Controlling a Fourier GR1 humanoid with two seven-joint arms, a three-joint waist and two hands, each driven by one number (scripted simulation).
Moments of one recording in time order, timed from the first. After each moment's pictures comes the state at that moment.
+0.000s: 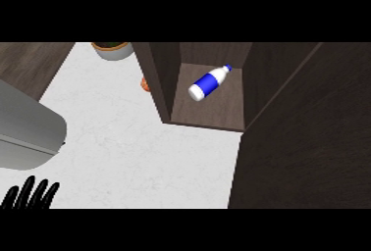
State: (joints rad) left arm 0.45 0.83 -0.49 -1.76 0.85 -0.11 -0.91; right arm 0.61 -0.47 0.60 -2.50 0.02 0.41 -0.18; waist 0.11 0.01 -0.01
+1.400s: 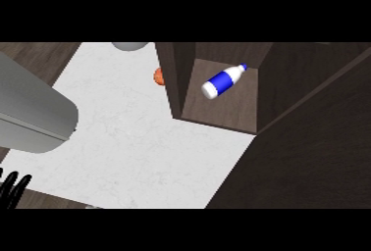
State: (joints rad) left arm 0.46 0.97 -0.36 -1.77 0.90 -0.23 -0.91; right arm 0.28 -0.35 0.61 -2.37 -0.17 0.44 0.10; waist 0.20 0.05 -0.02
